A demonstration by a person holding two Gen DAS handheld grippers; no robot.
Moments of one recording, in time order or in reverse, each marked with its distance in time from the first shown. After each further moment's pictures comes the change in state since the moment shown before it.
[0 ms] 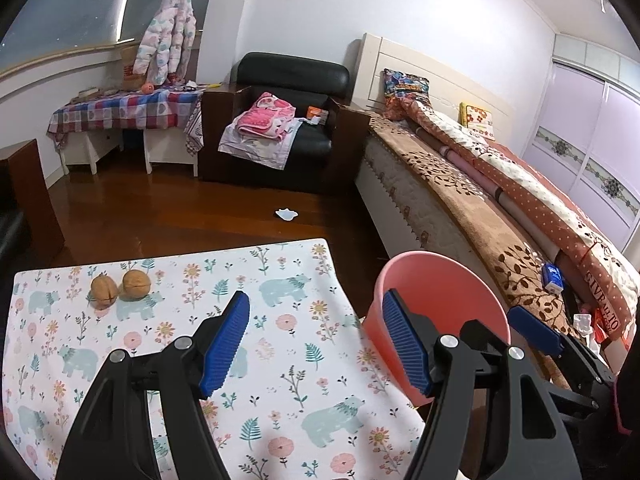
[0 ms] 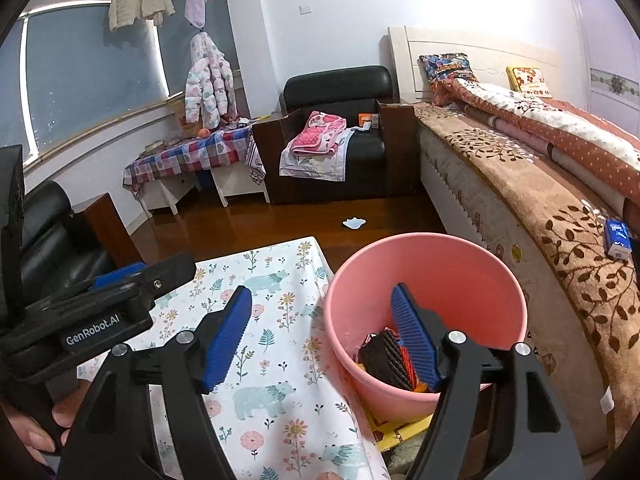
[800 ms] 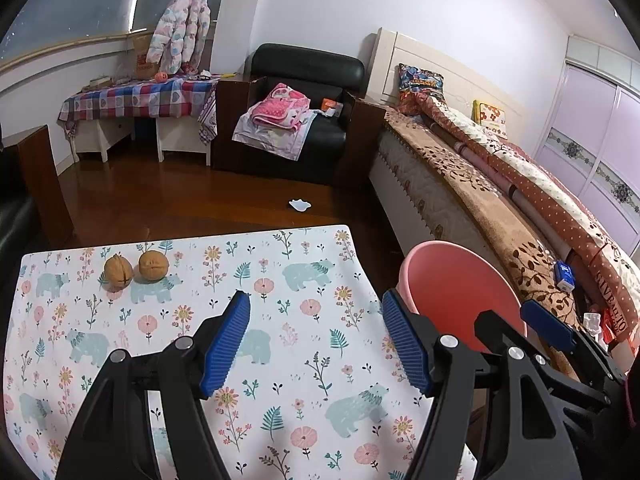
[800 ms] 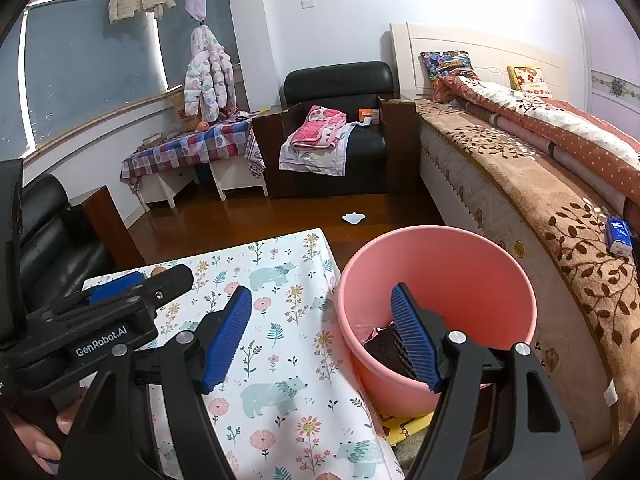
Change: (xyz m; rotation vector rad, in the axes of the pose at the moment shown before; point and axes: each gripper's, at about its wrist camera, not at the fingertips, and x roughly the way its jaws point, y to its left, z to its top) left arm 0.005 0.019 -0.013 -0.027 0.026 0.033; right arm 0.005 0.013 -0.007 -0.008 0.021 -0.012
